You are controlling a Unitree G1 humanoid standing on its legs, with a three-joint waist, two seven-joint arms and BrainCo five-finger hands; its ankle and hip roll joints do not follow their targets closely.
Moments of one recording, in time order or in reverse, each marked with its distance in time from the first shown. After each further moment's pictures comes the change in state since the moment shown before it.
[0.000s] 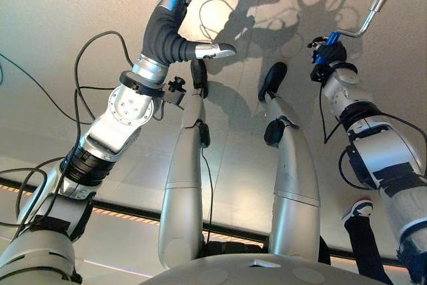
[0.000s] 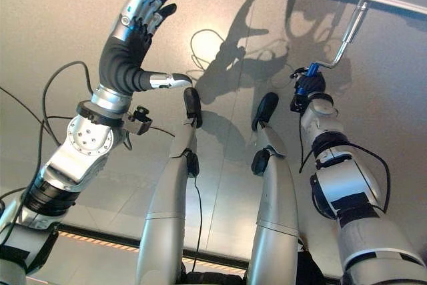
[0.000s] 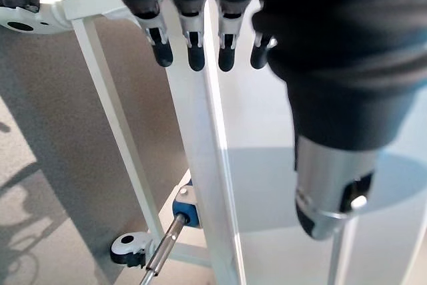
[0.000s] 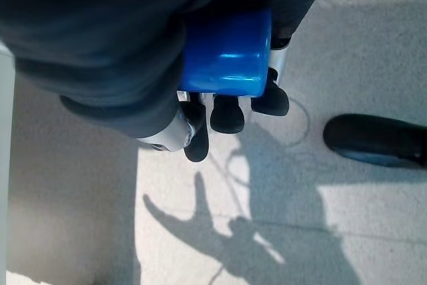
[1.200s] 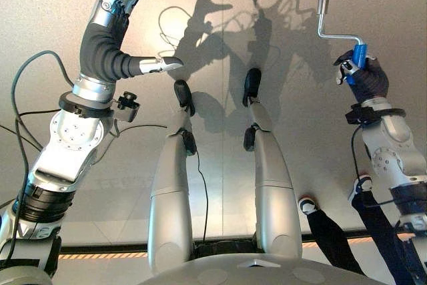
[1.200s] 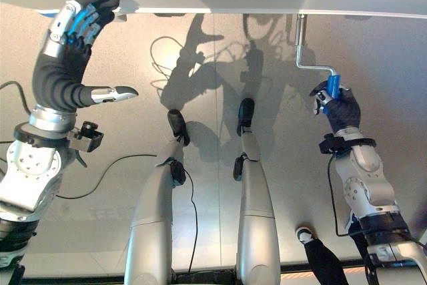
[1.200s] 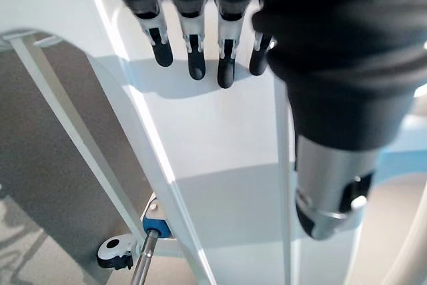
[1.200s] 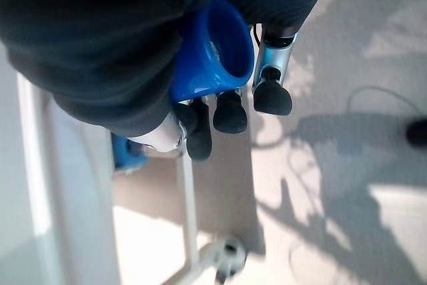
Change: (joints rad) left arm 0.366 0.121 0.357 -0.185 0.001 -0.021 -0.058; right arm 0.864 -0.186 -0.277 -1.259 0.126 -0.004 0.047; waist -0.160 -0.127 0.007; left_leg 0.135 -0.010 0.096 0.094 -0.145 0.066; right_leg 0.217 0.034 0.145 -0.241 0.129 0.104
